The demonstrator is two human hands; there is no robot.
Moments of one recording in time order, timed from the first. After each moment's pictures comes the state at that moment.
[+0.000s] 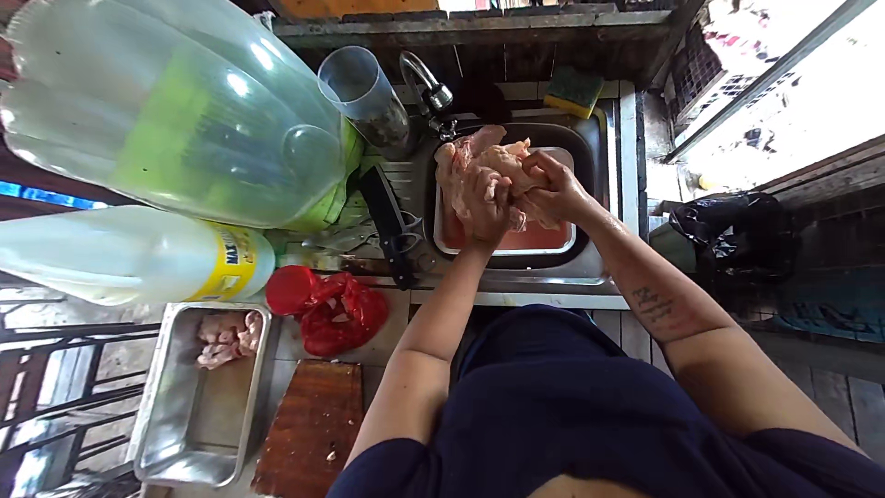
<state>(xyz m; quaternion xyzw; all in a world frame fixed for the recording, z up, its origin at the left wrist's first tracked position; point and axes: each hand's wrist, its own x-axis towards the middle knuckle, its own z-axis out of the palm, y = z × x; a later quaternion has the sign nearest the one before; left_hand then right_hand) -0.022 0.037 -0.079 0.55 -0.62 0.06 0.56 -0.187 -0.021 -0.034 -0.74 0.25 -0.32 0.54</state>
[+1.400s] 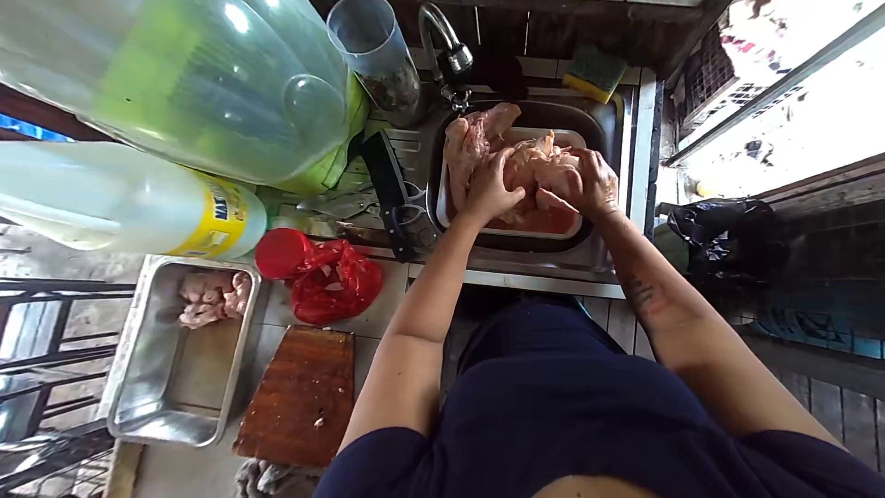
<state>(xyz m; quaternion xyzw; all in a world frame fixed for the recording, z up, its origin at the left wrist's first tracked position) 0.003 0.046 -0.061 0.68 -0.63 -0.27 0.26 -0.228 -0.025 -0.105 -0.82 0.46 -0.27 0.19</state>
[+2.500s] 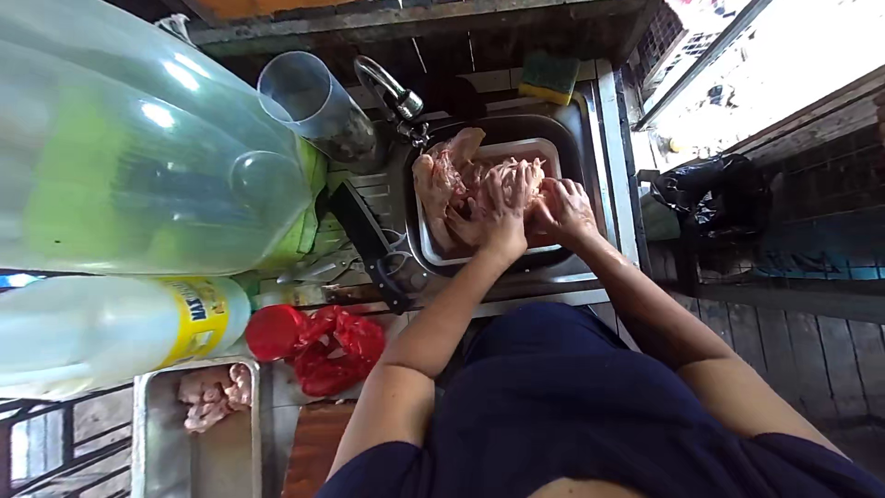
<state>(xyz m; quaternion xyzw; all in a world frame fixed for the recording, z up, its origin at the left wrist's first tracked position) -0.059 0.046 -0.039 0.69 -0.68 -0.22 -0.03 -0.211 0.015 -0.082 -0.77 0.55 -0.19 0.26</state>
